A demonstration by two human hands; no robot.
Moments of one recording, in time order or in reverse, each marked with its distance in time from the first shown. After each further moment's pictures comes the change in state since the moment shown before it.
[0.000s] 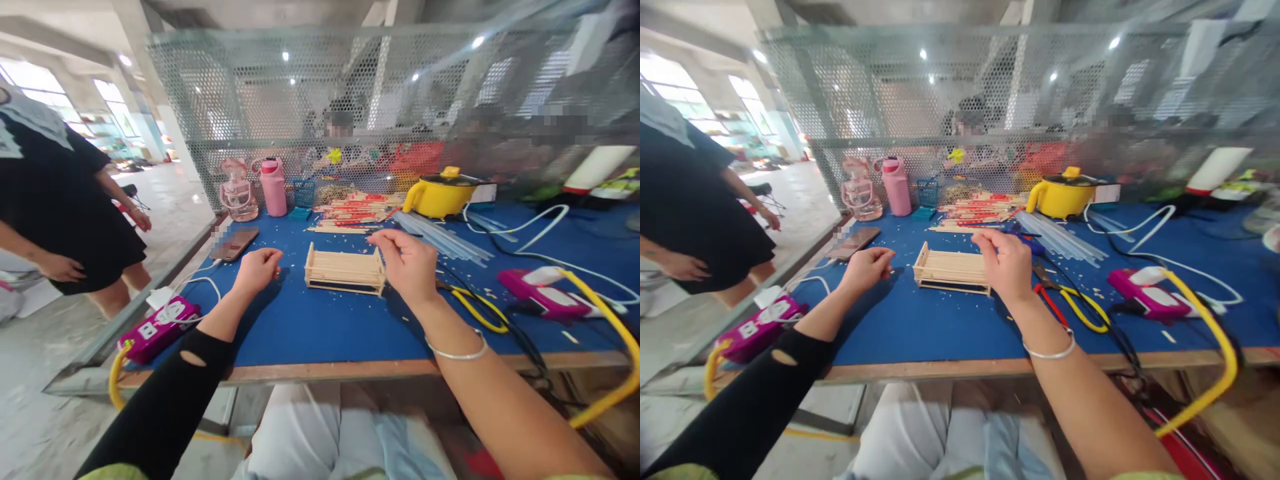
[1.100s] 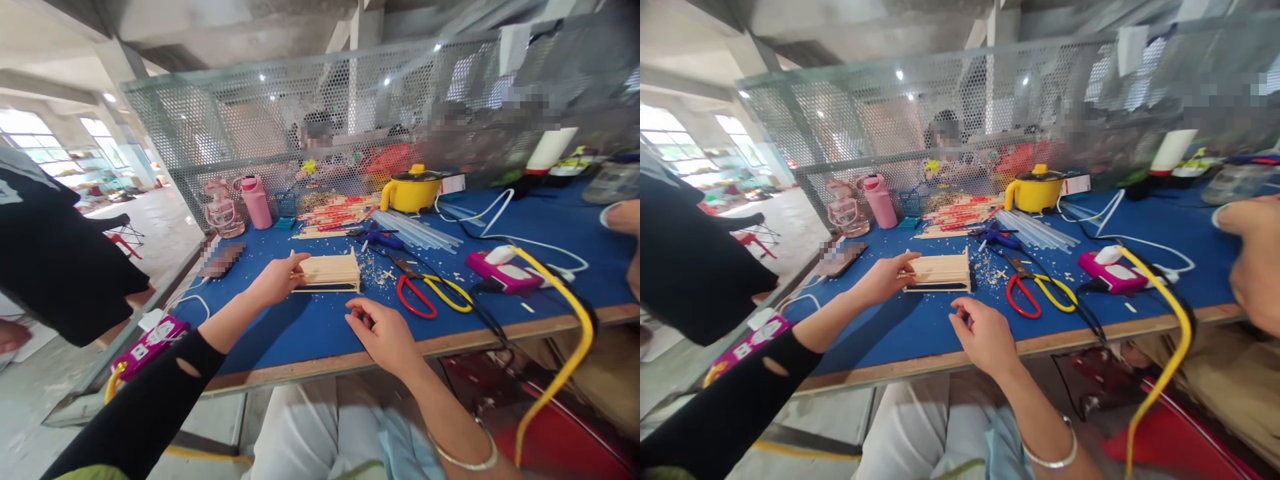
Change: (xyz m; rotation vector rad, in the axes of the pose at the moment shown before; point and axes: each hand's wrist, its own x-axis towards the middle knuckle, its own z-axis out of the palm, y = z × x) left_hand -0.009 0.078 0.021 0.274 -0.385 0.424; right_hand -0.097 -0.024 -0.038 0.110 -0.494 0.380
